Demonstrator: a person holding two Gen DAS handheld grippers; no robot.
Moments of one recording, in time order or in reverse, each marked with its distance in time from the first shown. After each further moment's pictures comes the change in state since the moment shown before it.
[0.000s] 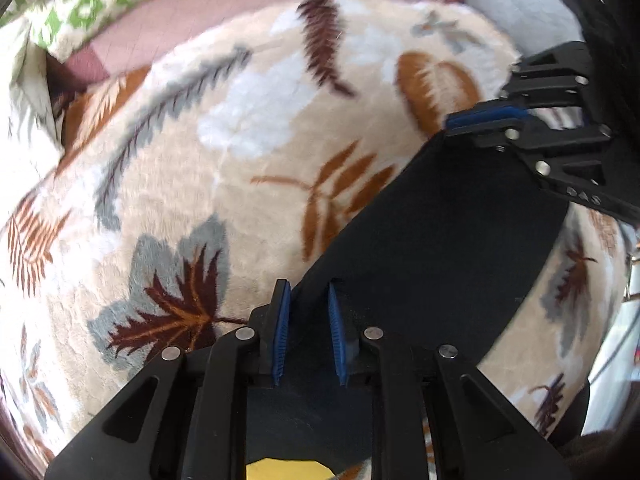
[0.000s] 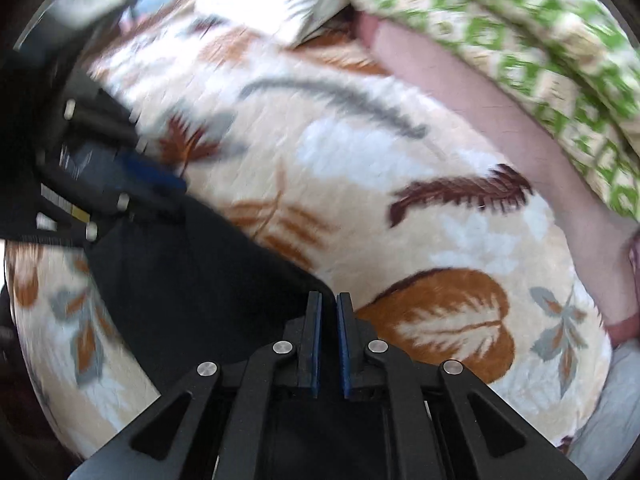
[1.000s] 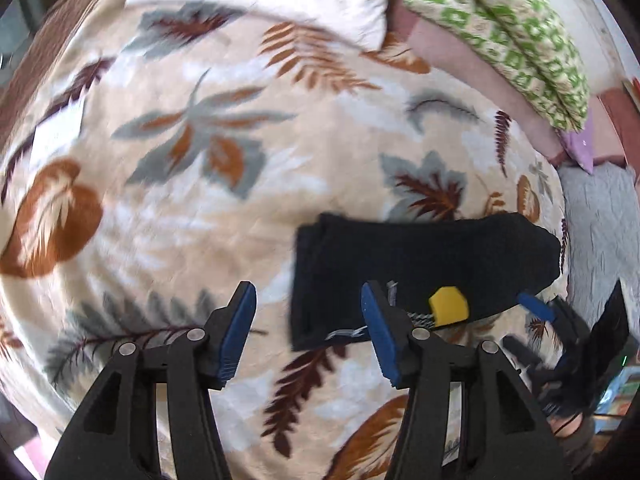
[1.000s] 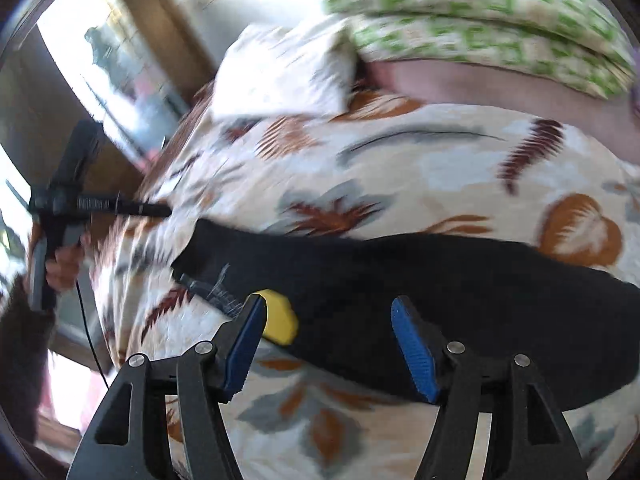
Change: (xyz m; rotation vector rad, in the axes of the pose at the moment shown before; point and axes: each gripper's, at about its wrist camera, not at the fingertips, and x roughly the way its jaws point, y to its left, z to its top) left arm -0.114 0.213 -0.230 -0.689 -0.066 -0.109; right arm -0.036 0.183 0.014 0.296 -0.216 0.196
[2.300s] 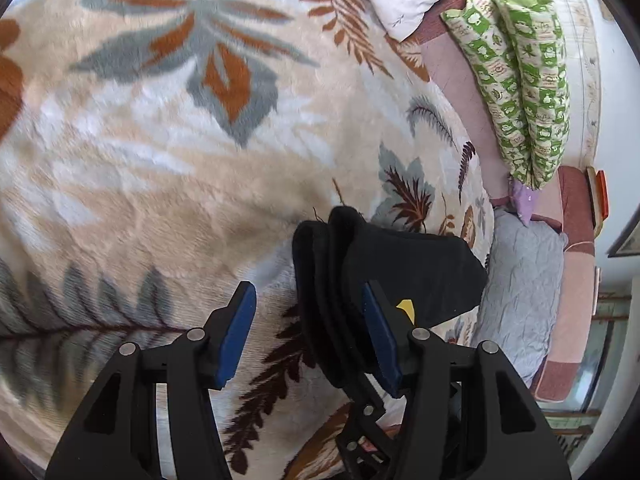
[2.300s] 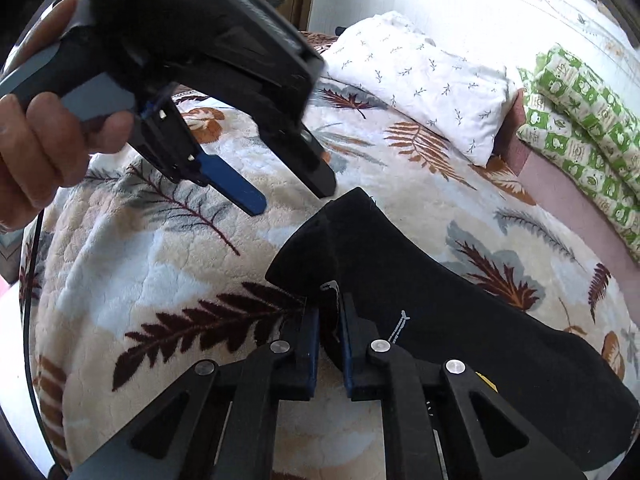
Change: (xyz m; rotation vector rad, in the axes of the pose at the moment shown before) left arm 0.053 0.051 0.000 -0.254 0.130 -0.396; right arm 0.110 0.175 -0.009 -0.367 -0.091 -0.237
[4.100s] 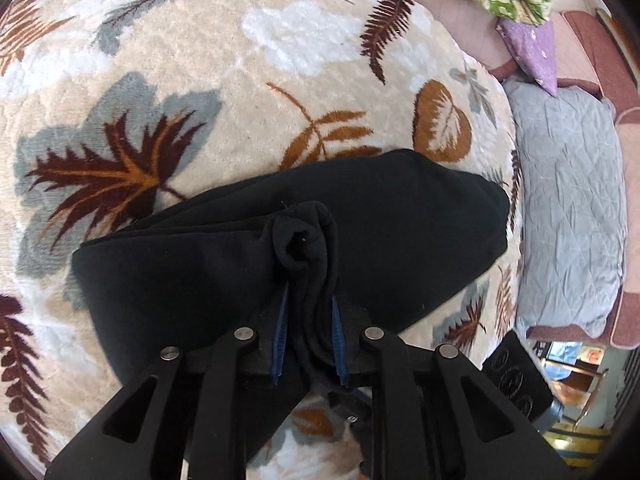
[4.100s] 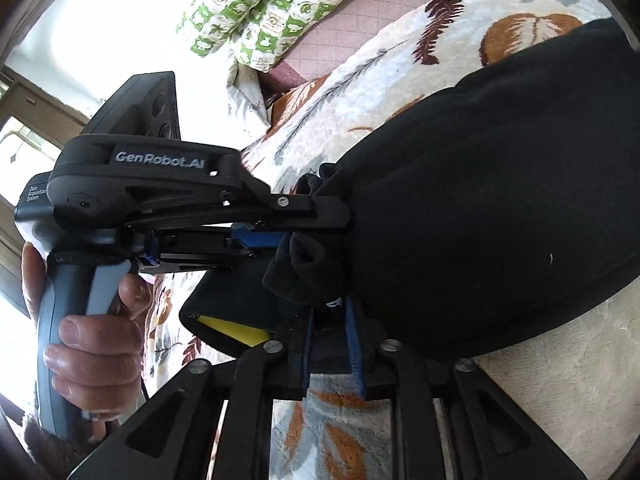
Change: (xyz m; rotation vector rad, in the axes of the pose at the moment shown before) left arm 0.174 -0.236 -0.023 0.367 0.204 0.230; right arm -0.034 -0.256 -0.168 1.017 -0.065 0.339
